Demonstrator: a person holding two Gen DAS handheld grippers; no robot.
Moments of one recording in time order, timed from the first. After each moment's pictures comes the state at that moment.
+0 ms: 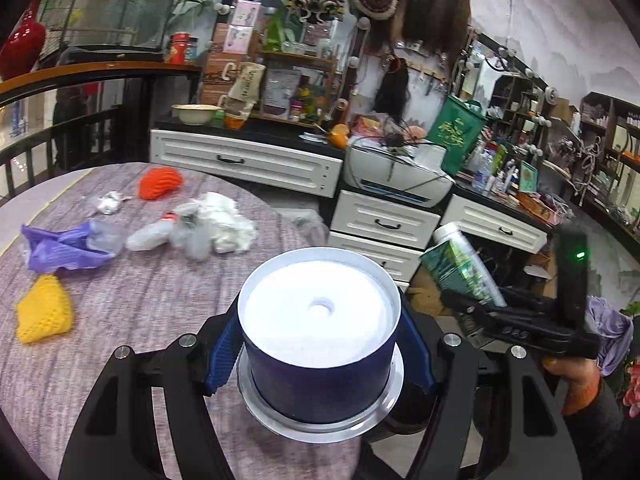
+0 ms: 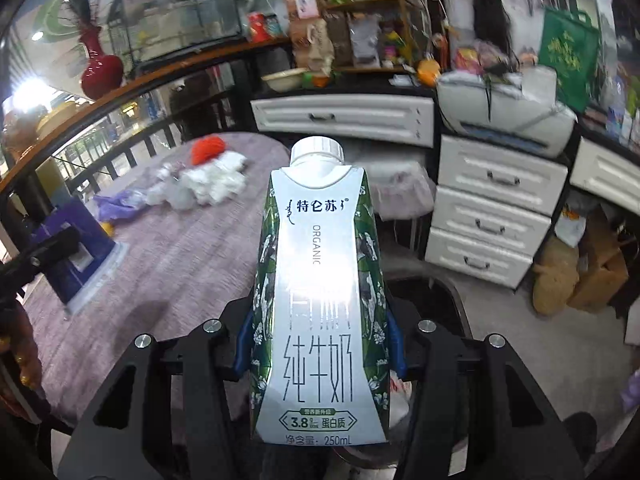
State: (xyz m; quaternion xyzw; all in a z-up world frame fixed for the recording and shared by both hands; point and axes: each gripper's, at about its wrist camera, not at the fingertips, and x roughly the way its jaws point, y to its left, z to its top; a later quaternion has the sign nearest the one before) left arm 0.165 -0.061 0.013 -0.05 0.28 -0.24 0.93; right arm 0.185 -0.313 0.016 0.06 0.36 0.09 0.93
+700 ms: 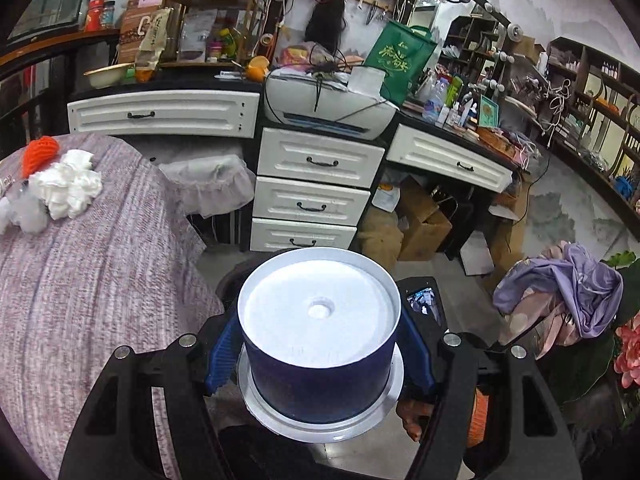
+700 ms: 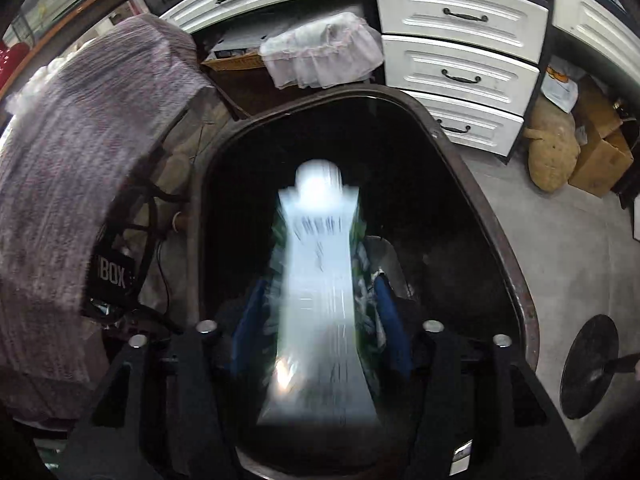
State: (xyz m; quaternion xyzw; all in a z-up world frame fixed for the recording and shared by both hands) left arm 0.186 -0.196 -0.042 -0.01 0.36 -0.32 0.88; right arm 0.220 -0.374 -0.170 0.13 0.52 0.02 0.85
